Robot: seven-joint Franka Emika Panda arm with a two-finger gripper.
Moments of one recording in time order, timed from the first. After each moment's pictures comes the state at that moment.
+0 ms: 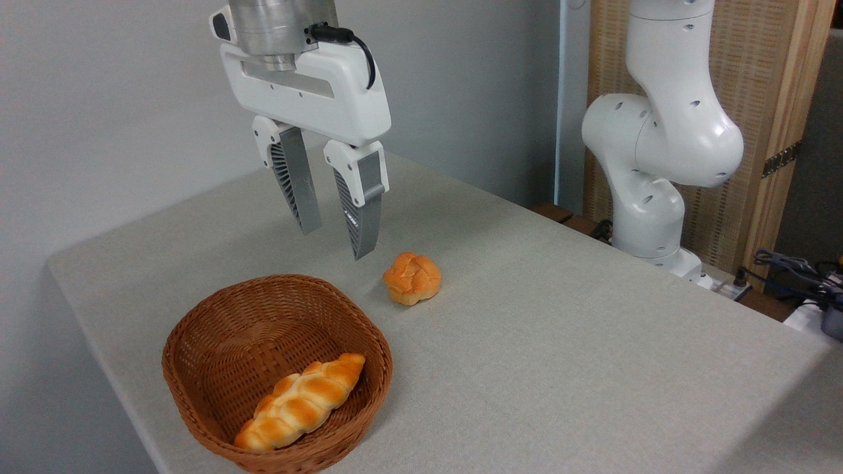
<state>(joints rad) 0.00 0.01 -0.04 -1.57 0.00 1.61 0.62</state>
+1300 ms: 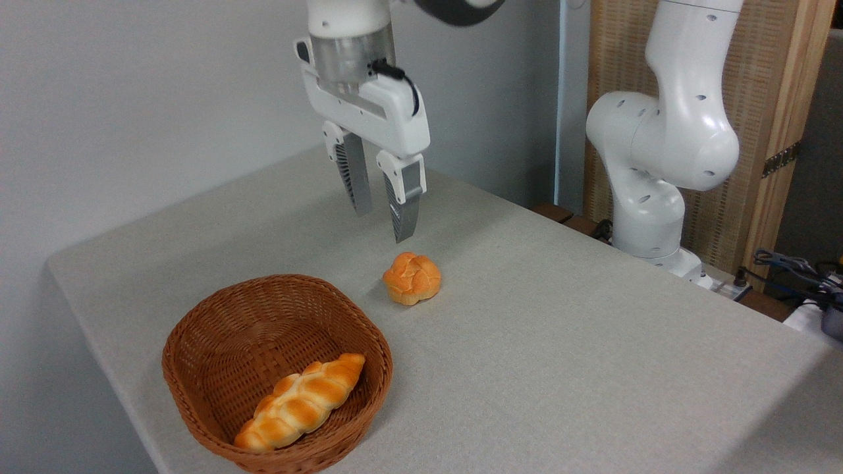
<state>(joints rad) -0.18 -0.31 -0.03 -2.11 -0.07 1.80 0.62</state>
